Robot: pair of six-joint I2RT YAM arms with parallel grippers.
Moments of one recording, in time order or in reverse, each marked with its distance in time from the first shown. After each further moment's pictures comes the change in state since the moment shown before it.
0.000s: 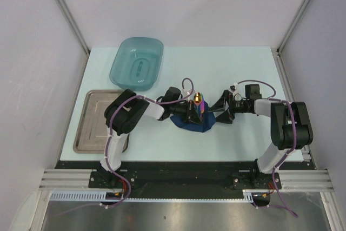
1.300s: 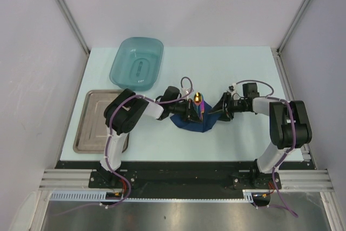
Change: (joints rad) left arm 0.013 0.002 0.000 0.018 -0.010 0.000; right arm 0.019 0.006 0.013 -0.003 0.056 0.084
